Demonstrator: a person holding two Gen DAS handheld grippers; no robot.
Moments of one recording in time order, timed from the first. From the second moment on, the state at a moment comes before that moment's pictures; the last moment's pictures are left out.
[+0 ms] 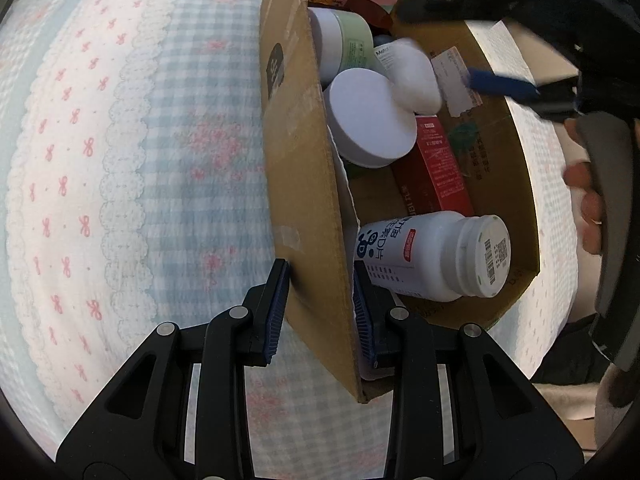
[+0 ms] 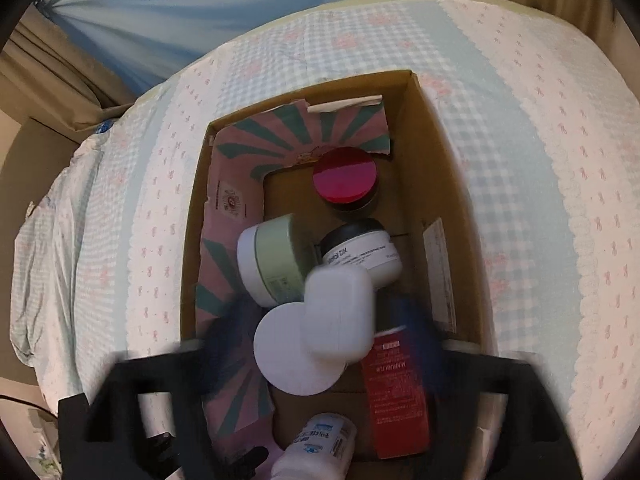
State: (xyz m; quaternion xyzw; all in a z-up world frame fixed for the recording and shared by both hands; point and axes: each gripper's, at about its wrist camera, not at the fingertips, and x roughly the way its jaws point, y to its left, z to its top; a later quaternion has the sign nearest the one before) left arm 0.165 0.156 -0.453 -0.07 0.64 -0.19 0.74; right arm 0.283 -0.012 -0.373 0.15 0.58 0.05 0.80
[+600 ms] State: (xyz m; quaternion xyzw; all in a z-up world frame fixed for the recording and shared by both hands) left arm 0.165 0.144 -0.447 -0.05 0.64 -0.18 0.75; right arm 0.269 -0.030 -0.366 0.17 0.57 0.05 0.80
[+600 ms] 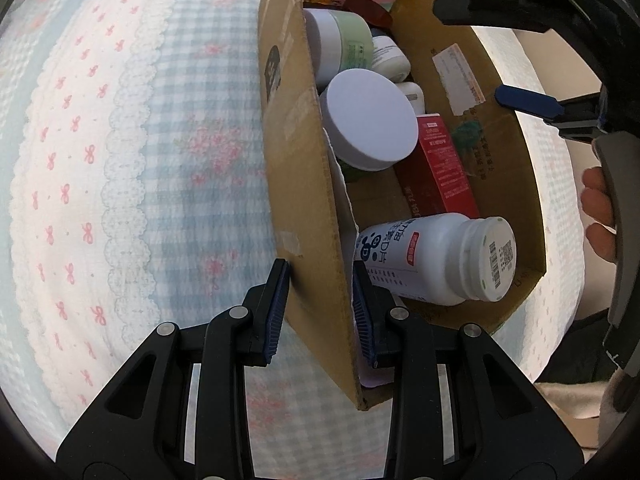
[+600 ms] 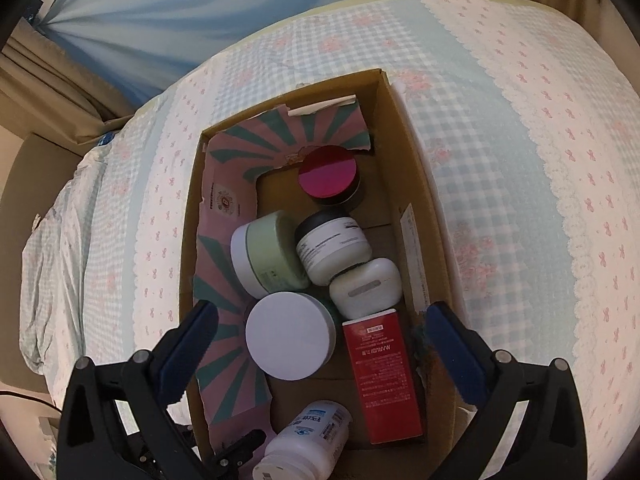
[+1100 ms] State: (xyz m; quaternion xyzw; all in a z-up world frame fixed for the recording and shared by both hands) left arm 0.154 0.134 -0.365 -0.04 0.60 -0.10 0.79; right arm 0.235 -0.063 -0.299 0.12 0.56 0.08 0.82
